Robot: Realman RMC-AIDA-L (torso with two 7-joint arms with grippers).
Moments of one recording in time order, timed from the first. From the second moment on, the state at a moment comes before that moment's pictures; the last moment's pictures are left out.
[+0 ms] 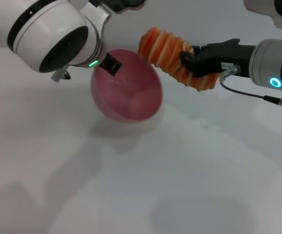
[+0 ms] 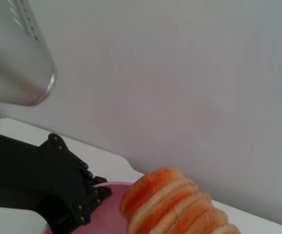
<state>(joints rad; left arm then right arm) -0.77 -2.07 1.89 1.37 -0.01 -1.20 -0.13 0.27 2.08 -1.74 -1.74 0.59 0.89 -0.21</state>
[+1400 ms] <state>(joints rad) -0.76 -2.07 1.90 1.40 -0.17 -1.12 -0.08 0.30 2.08 -1.77 -1.65 0.61 0.78 -0.23</state>
